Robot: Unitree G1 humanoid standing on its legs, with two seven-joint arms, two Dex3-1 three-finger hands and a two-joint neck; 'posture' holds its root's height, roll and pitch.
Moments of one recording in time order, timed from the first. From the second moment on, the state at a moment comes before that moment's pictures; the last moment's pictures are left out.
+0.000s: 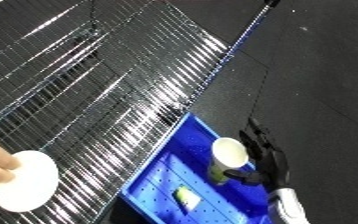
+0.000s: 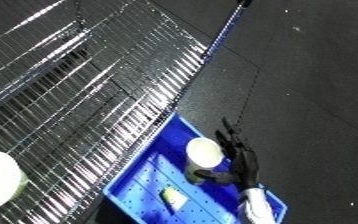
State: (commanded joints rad) left arm -0.15 0.38 -0.07 0.23 -0.85 -0.36 -0.02; right arm 0.00 -0.50 -0.15 0.37 0.71 -0.59 -0.22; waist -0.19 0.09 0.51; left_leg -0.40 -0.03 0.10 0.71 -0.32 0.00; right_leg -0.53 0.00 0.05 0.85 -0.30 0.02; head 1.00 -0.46
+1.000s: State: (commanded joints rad) left arm -0.14 0.38 -0.06 0.20 -0.82 -0.32 -0.04; right arm -0.04 -0.47 -0.03 0.06 0.45 -0.50 -0.08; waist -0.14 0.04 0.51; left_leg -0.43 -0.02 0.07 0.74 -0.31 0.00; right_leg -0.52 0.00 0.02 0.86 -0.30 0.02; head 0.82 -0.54
